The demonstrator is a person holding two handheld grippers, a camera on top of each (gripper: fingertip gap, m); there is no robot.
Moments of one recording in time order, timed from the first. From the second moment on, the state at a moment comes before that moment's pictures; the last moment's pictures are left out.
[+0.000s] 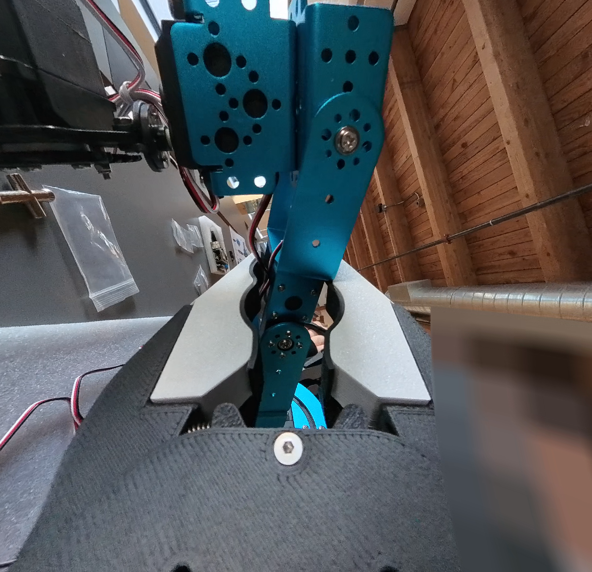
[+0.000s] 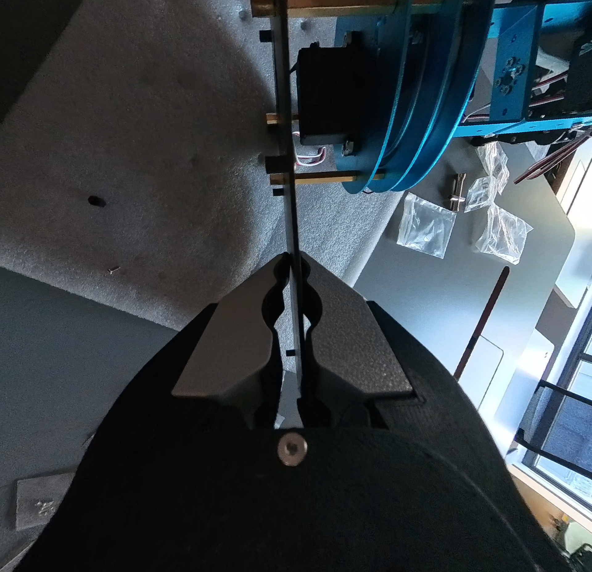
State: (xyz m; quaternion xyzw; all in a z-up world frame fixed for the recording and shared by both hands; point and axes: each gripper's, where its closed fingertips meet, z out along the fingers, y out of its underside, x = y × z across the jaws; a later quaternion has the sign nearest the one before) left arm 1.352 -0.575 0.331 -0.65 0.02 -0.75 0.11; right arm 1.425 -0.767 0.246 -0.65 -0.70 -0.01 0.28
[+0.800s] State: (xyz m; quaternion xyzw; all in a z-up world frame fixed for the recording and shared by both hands) left arm 1.353 -0.576 0.332 -0.63 0.01 -0.77 0.08; right arm 1.425 -0.767 0.245 -0.63 -0.72 -0.03 0.28
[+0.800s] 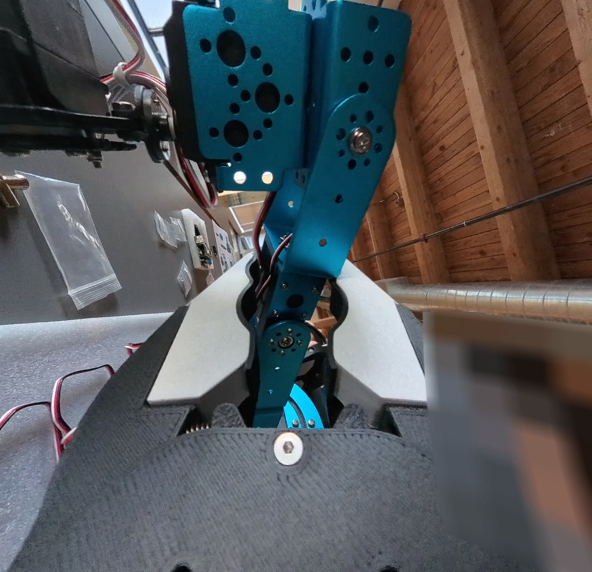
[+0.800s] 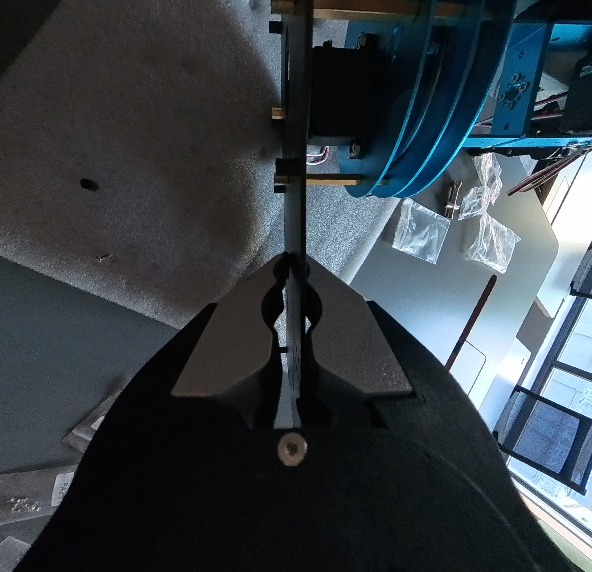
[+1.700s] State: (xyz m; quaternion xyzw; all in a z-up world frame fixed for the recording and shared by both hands) left arm 1.281 -0.593 0.350 -0.66 0.07 -0.70 0.27; right arm 1.427 -0.767 0.243 -0.63 -0.72 -0.03 0.29
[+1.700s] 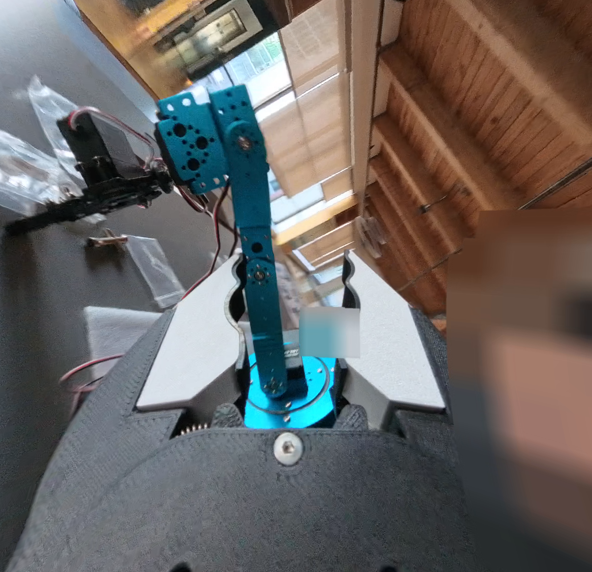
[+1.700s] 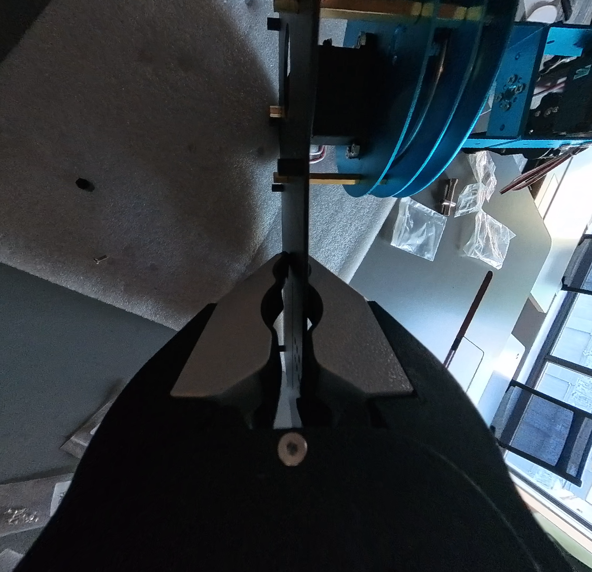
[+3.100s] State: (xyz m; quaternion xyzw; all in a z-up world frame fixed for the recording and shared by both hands) left arm 1.376 -0.783 0.274 -0.68 0.59 -0.11 0.41; right arm 1.426 -0.766 0.246 -0.60 -0.74 -0.05 0.28
